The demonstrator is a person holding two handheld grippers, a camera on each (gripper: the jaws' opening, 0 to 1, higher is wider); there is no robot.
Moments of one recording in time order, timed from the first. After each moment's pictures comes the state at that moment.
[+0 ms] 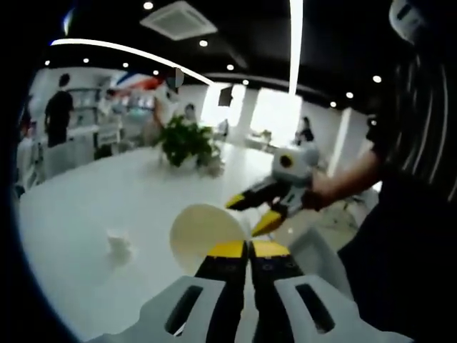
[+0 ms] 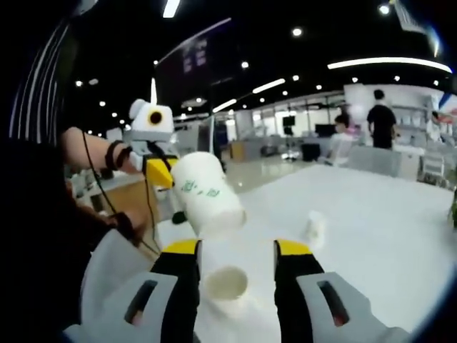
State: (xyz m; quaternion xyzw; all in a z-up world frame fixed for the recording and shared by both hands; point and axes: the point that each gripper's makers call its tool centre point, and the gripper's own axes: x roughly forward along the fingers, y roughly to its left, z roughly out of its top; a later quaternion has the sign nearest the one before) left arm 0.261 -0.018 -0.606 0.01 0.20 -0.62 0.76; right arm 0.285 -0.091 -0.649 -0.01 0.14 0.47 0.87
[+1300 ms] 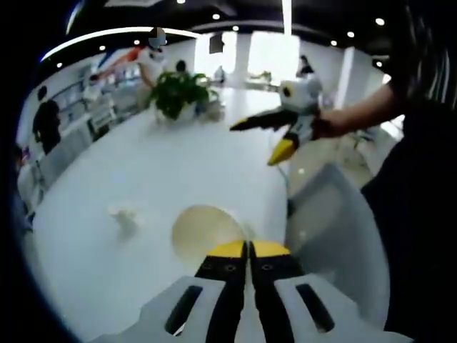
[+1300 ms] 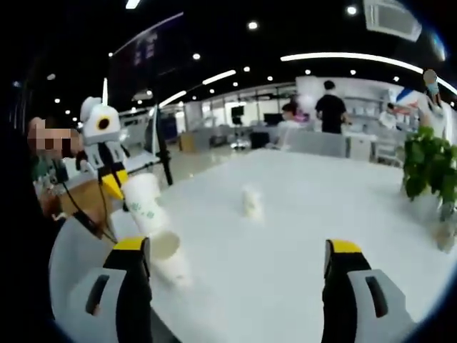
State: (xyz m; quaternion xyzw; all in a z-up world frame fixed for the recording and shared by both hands) left arm 0.256 -0.016 -0.674 0.19 0.28 -0.60 0.73; right arm 0.307 -0.182 -0.690 -0.02 0.18 0.33 0.93
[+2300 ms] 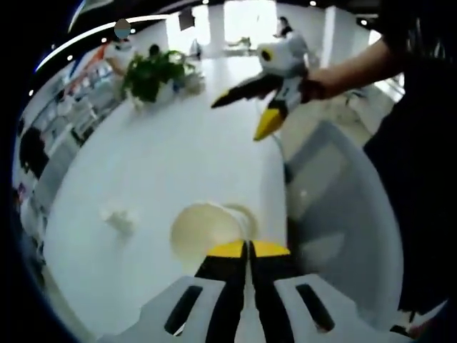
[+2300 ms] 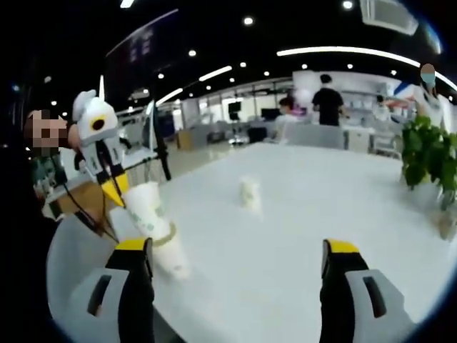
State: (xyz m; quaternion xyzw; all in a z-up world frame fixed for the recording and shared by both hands) left arm 0.249 -0.020 -0.710 0.30 0.32 -0.60 0.66; right arm 0.302 -0.187 -0.708 0.00 0.19 0.32 0.93
